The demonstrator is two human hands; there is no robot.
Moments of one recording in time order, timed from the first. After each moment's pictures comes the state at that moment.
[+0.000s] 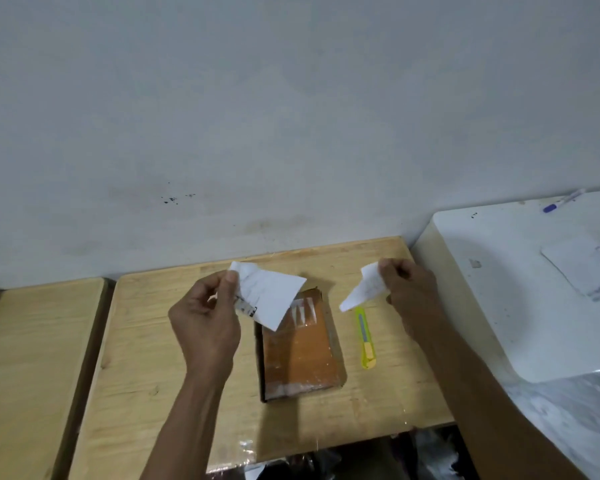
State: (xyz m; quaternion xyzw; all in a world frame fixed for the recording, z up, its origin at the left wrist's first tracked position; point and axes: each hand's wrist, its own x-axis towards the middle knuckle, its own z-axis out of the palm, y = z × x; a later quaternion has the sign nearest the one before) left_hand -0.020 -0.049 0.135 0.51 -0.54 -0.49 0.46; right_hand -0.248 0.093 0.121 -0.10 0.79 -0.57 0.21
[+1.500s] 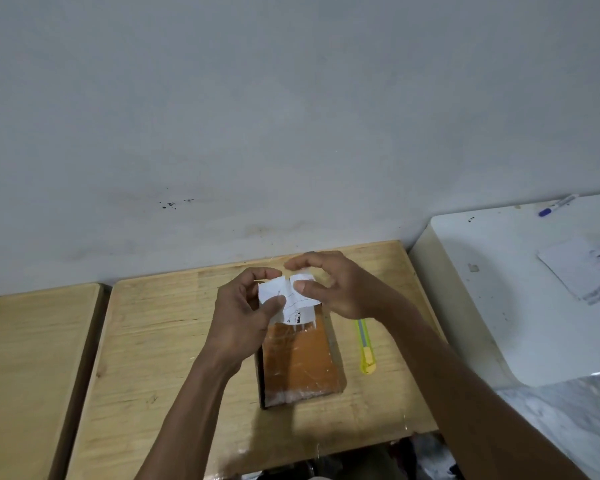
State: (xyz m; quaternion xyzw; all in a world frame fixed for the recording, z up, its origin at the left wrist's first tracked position) left_hand -0.036 -0.055 0.150 0.38 -0.64 -0.63 0.21; right_hand -0.215 0.039 0.166 -0.54 0.70 -0.34 0.32
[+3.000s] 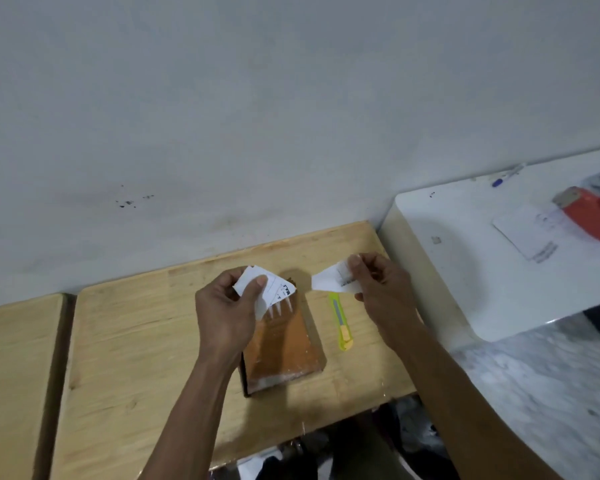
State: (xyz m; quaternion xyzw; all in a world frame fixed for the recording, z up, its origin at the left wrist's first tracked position) left_hand -0.055 -0.032 0.132 0.46 -0.58 -0.60 0.29; right_hand -0.214 0.119 0.135 -0.11 0.74 -0.63 0.22
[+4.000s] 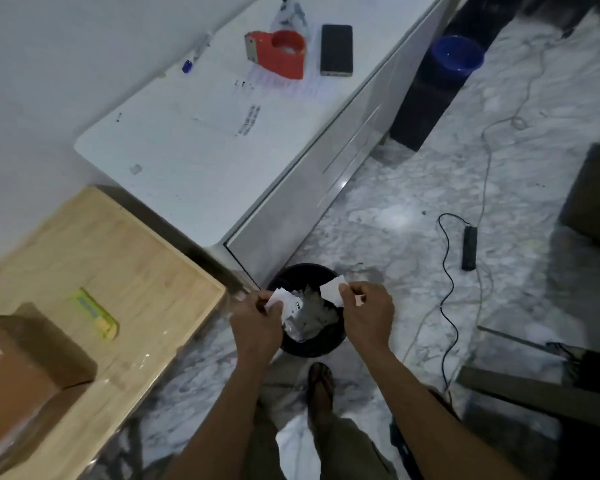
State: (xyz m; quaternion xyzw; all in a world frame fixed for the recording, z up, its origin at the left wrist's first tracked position) left_hand -0.201 0.395 -0.012 0.30 -0.83 -0.47 -0.03; right_hand -0.219 0.566 -0.018 0.23 0.87 -0.43 0.03
